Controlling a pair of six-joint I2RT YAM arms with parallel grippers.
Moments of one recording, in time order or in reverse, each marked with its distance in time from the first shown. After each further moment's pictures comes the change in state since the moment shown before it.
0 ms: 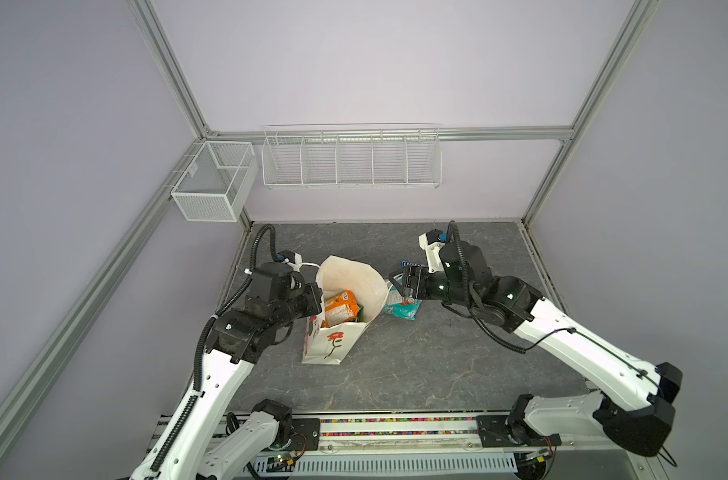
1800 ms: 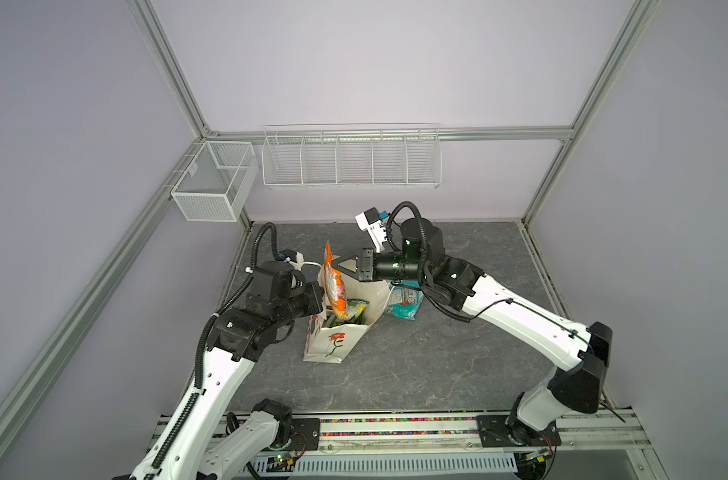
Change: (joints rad) left arm 0.000 0.010 0.005 0.007 0.018 0.000; right arm 0.074 0.325 0.262 0.436 -0.461 0.119
